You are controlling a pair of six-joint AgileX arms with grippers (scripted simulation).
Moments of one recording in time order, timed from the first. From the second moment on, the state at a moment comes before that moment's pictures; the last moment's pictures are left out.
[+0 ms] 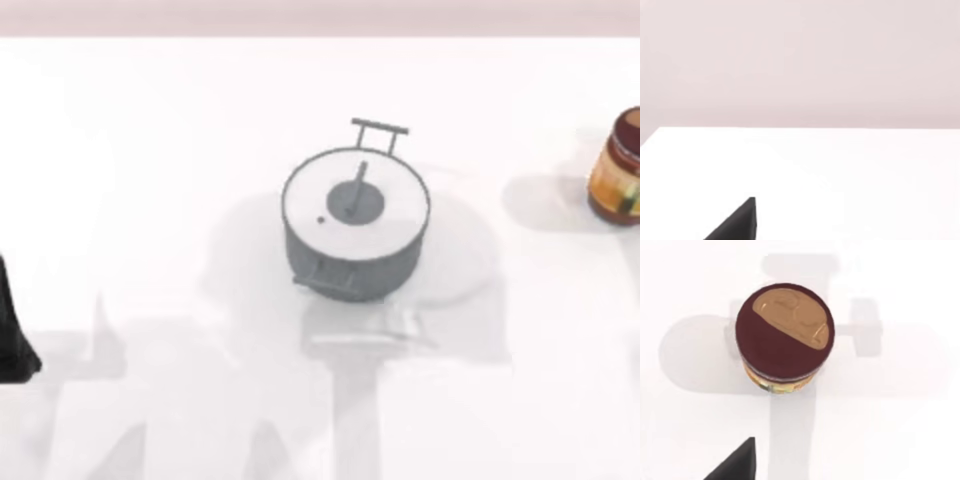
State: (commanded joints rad) left arm 0.00 0.00 0.00 0.00 0.00 0.00; right arm -0.05 1.47 1.51 -0.99 0.04 -0.09
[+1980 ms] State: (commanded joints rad) left arm 0.00 0.00 0.00 0.00 0.00 0.00; right arm 0.01 2.40 2.12 -1.29 0.01 -0.21
